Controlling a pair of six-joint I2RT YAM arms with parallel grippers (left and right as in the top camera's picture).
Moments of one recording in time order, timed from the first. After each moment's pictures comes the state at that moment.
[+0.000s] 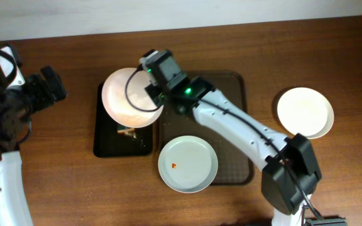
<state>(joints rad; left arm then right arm) 0.20 1.37 1.76 -1.16 0.06 -0.19 0.69 1.94 1.67 -0.51 0.19 -0.01</state>
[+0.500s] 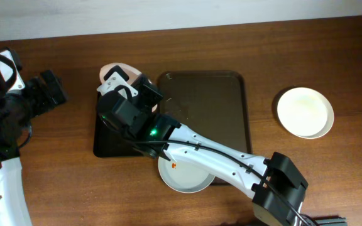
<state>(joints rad) 0.20 1.35 1.76 -1.19 0.06 -0.19 0.97 1.94 1.67 -0.31 0.95 -0.30</state>
